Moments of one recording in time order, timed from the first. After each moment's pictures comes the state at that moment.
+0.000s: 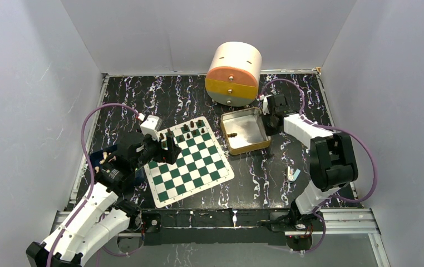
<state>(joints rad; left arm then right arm) -0.51 0.70 0.68 -0.43 0.05 -0.23 0.27 1.65 1.05 -0.42 0.05 -0.06</state>
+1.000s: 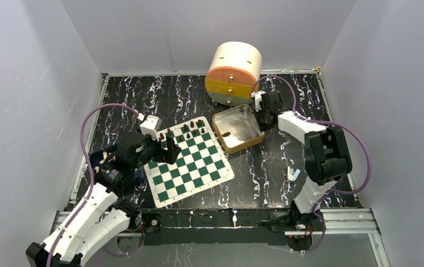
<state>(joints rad) -0.51 0.70 0.68 -0.43 0.05 -0.23 0.30 1.73 1.11 -0.32 -0.01 -0.15</state>
